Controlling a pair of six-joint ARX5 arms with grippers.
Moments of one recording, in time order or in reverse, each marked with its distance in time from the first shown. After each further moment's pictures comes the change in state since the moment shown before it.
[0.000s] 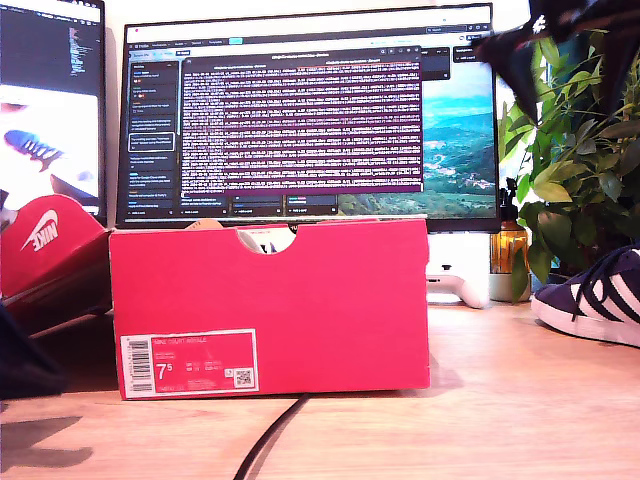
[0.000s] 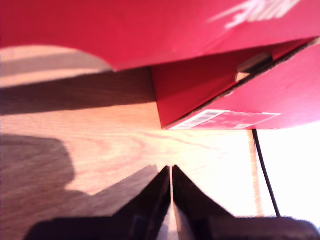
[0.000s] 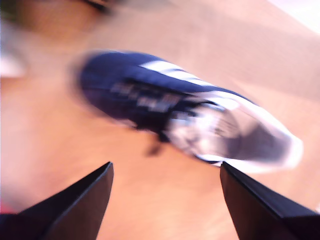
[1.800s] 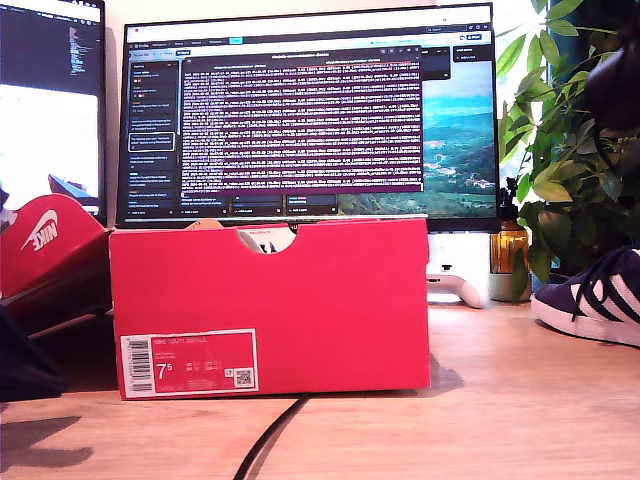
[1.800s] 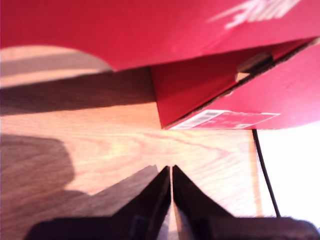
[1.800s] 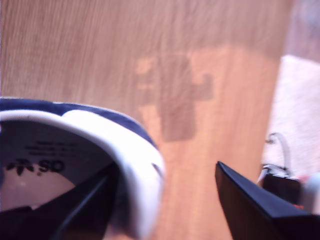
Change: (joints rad) left arm 0.000 0.000 0.000 0.000 0.000 0.000; right arm -0.180 -0.130 -0.549 0.224 -0.070 0.185
